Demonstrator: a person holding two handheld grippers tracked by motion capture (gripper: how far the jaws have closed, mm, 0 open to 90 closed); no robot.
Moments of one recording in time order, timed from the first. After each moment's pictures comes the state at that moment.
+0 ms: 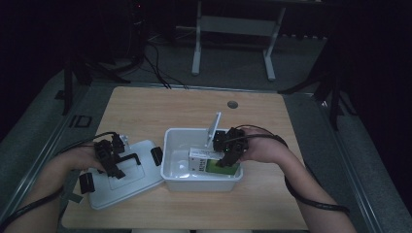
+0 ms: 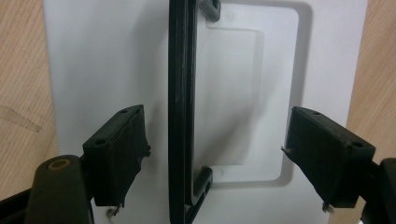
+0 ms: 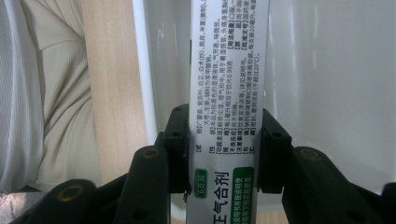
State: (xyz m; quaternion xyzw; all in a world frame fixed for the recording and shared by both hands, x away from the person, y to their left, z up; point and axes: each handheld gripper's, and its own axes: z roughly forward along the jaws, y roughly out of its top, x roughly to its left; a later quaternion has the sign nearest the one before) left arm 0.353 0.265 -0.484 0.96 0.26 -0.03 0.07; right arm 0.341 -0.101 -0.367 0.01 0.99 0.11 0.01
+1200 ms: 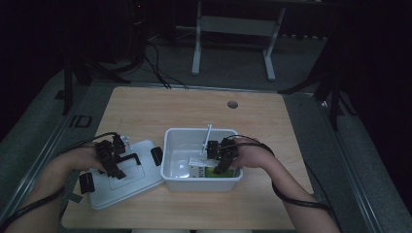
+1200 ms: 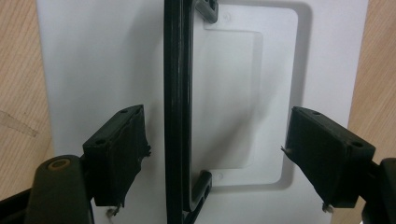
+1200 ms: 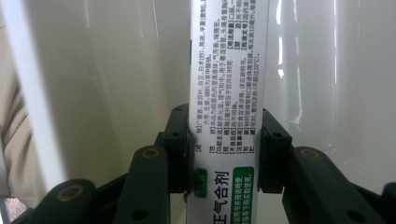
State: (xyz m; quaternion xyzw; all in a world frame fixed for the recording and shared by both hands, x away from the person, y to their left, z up) left arm 0.353 0.263 -0.486 0.96 0.25 -0.03 0.07; right arm 0.362 -0.091 -0.441 0.04 1.00 0.07 -0.02
